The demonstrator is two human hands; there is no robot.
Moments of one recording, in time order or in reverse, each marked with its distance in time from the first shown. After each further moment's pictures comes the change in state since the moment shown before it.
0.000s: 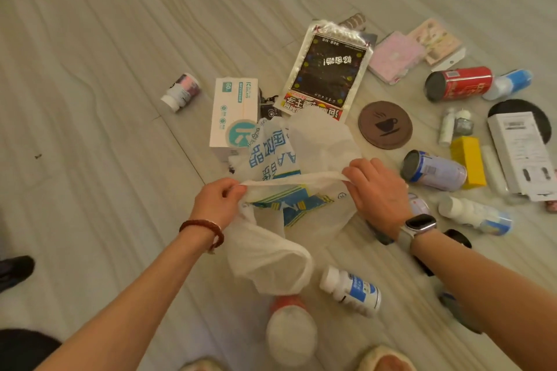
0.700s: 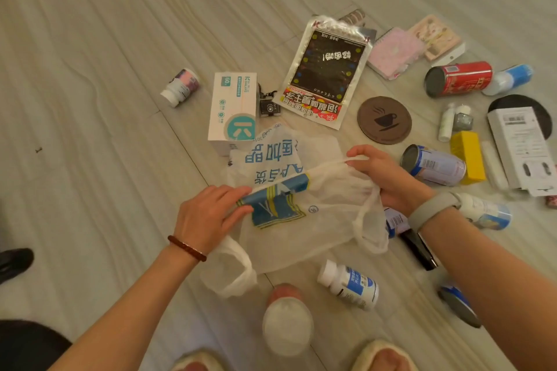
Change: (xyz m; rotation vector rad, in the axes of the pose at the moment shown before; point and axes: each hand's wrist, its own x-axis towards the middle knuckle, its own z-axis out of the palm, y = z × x) left_hand -0.006 -0.051 -0.003 0.700 0.219 0.894; right_hand 0.030 -0.008 -0.037 1.464 -0.357 1.060
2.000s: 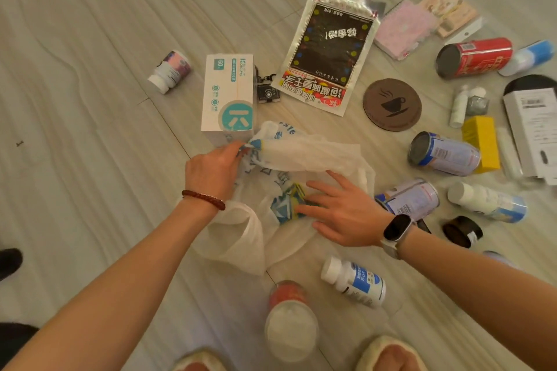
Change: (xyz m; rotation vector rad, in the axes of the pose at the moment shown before) left_hand 0.059 -0.019 0.025 0.161 0.083 -0.151; right_hand 0.030 0.086 0.009 -1.796 -0.315 -1.089
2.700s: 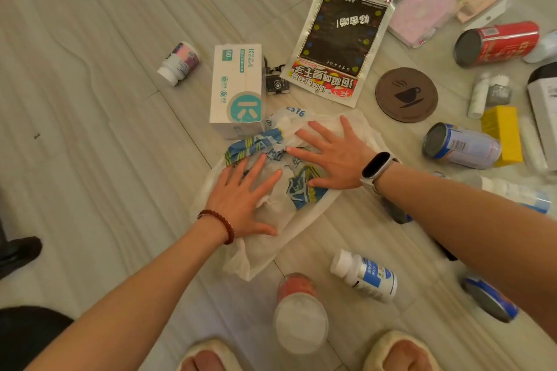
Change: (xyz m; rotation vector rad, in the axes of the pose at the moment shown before) left_hand -0.046 0.015 0.010 0.179 -0.694 0.191; right_hand 0.060 0.040 -0.023 -0.054 -0.288 0.171
